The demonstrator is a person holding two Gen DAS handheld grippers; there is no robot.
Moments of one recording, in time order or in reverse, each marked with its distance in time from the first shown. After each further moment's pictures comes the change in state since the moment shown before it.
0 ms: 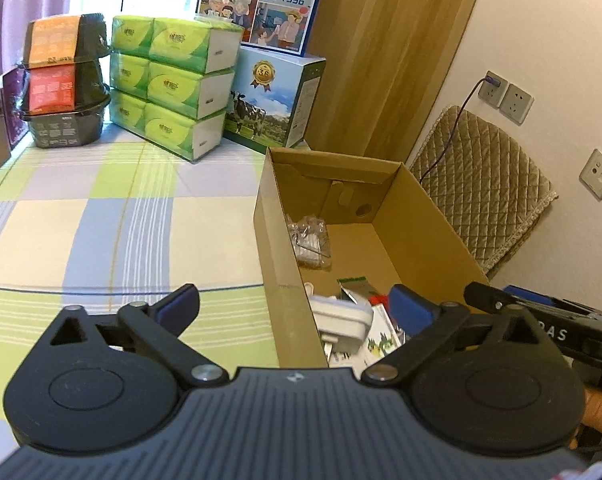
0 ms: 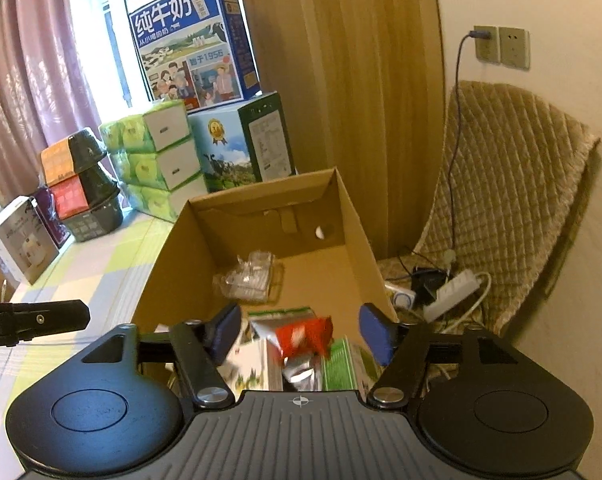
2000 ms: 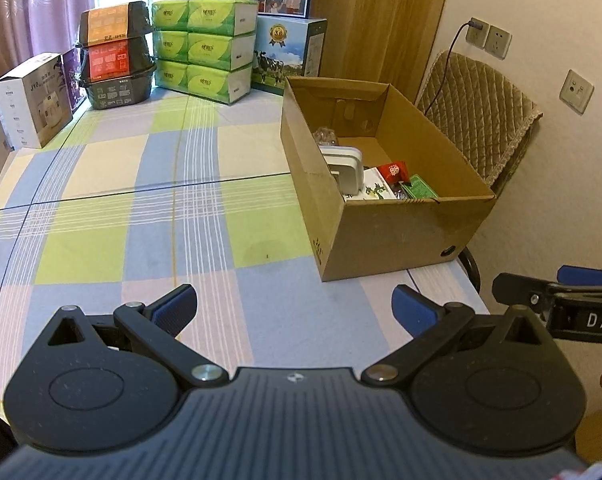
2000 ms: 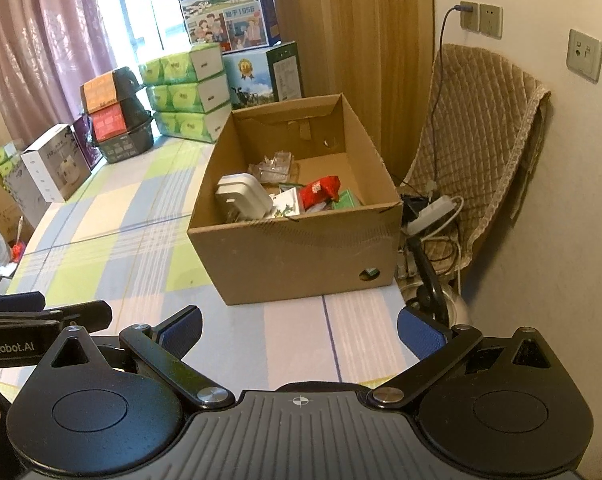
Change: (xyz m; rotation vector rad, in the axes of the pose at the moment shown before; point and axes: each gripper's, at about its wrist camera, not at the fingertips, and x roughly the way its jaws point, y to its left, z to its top) left arm -0.132 -0.019 -0.119 0.066 0.079 0.111; right arm -0.145 0.044 -0.099 -0.037 0.144 -0.033
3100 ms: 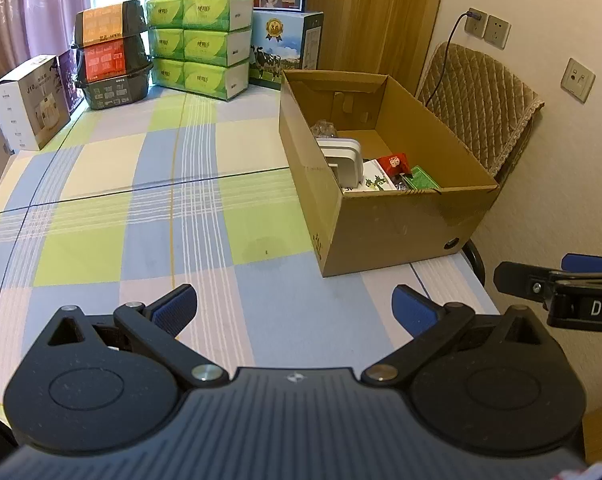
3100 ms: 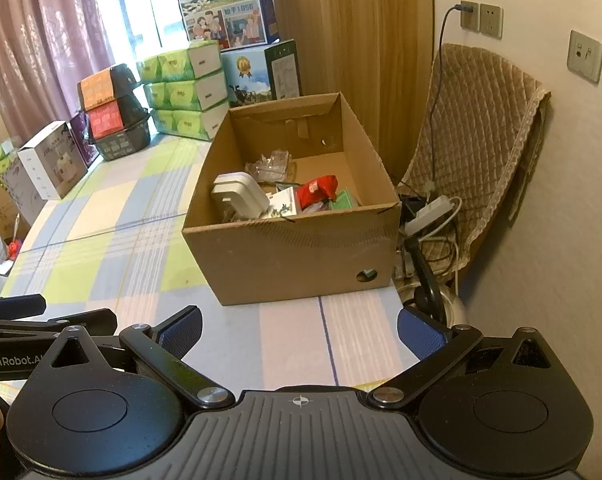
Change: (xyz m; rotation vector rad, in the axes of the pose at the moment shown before) left arm 0.008 -0.003 -0.001 0.014 0.010 0.010; right arm 0.005 -0.001 0.001 -0.004 0.003 -0.008
